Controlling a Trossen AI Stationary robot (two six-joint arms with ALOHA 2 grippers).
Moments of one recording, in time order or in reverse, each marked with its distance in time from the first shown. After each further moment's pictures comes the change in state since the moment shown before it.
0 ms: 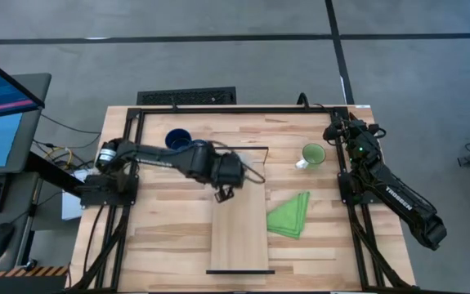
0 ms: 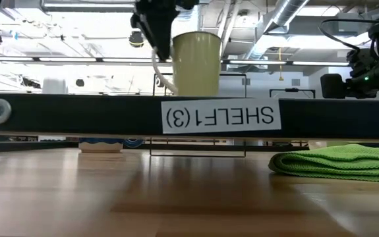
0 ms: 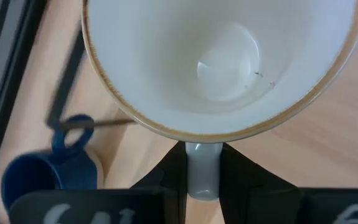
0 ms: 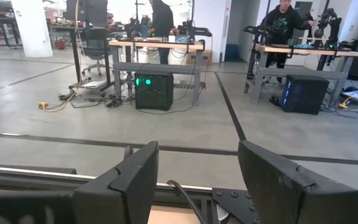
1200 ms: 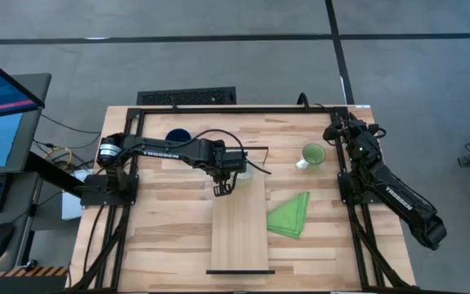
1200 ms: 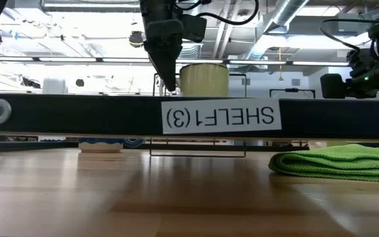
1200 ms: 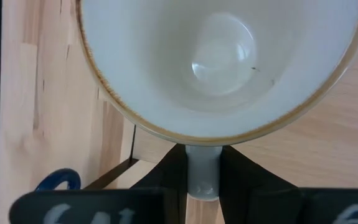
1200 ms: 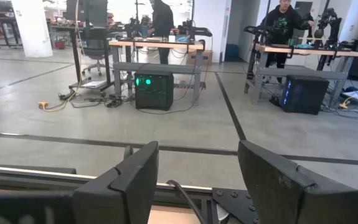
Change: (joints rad) left arm 0.122 -0.006 -0.205 0.253 0.178 0.381; right arm 0.000 0.000 0.000 0.000 0.000 -0.001
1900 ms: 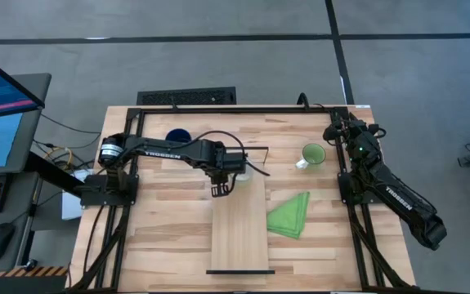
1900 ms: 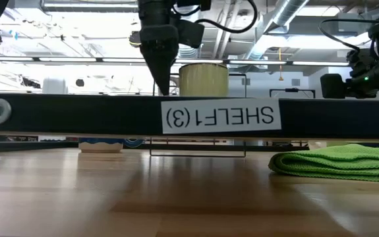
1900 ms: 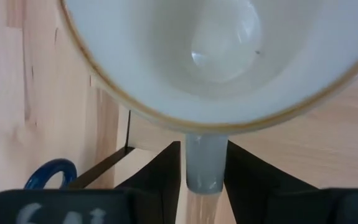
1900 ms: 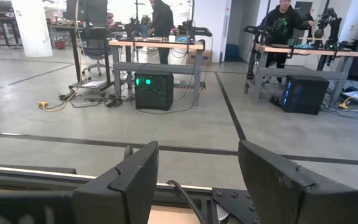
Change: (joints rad) left arm 0.000 0.007 -0.005 -0.040 0.008 0.010; right arm 0.000 0.000 0.000 0.000 0.000 0.000
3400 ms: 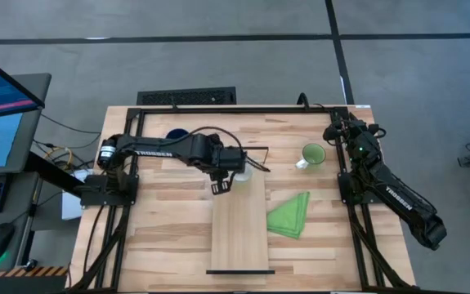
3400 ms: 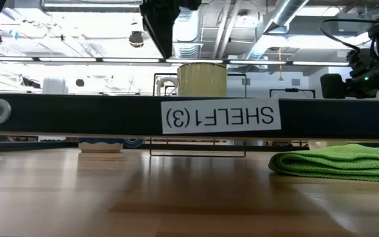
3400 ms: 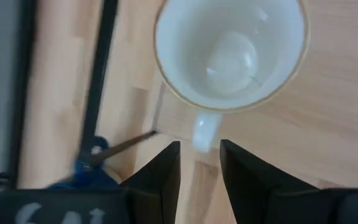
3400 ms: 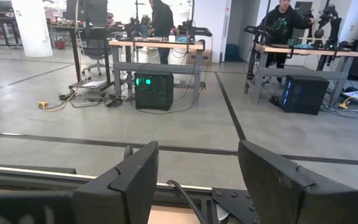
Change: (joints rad) left arm -0.057 -0.003 0.263 -0.238 -0.110 -0.133; right arm 0.000 0.000 0.000 0.000 0.000 0.000
